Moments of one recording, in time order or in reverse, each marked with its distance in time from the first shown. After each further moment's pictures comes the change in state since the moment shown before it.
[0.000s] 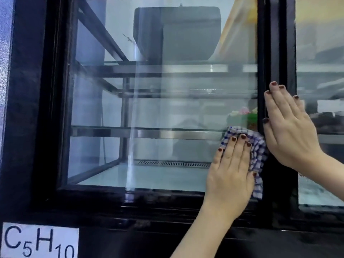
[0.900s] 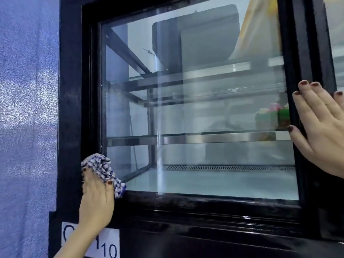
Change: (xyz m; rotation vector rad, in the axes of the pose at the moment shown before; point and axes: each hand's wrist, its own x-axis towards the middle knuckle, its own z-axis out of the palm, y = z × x) left_hand -0.154 -0.293 -0.029 -0.019 -0.232 -0.774; right_hand -0.012 0.014 0.034 -0.073 0.078 -0.053
